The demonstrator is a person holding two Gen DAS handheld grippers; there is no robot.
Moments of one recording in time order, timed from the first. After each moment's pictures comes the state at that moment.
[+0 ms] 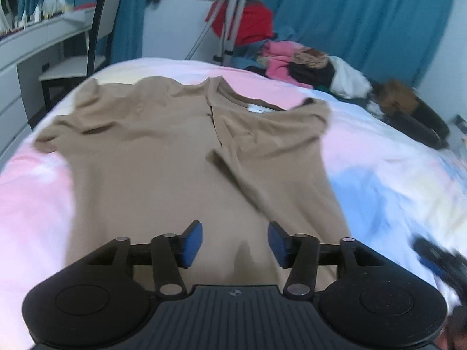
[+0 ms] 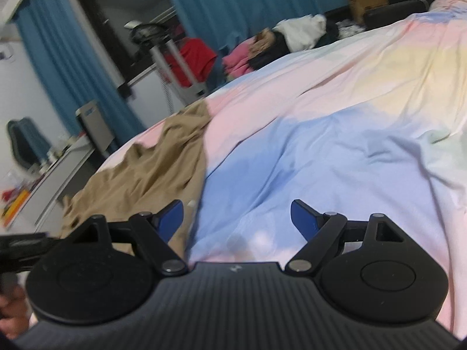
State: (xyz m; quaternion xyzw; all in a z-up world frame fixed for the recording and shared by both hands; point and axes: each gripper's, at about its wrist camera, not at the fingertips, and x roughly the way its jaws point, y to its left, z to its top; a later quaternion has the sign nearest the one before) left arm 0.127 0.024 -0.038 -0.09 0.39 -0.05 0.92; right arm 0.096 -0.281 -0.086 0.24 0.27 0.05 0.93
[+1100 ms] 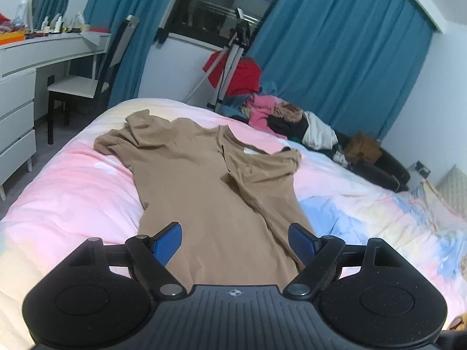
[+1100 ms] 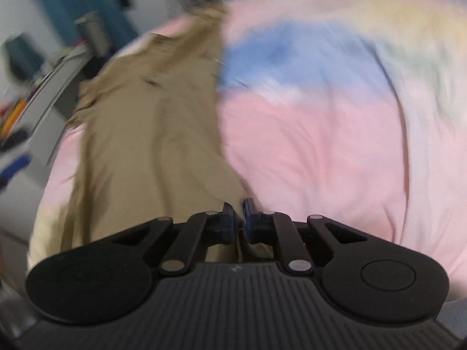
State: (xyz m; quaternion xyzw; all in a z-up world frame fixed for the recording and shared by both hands) left arm -0.019 0.121 0.009 -0.17 0.28 -0.09 0.94; right arm -0.054 -0.212 -0.050 0.15 0.42 0.06 0.89
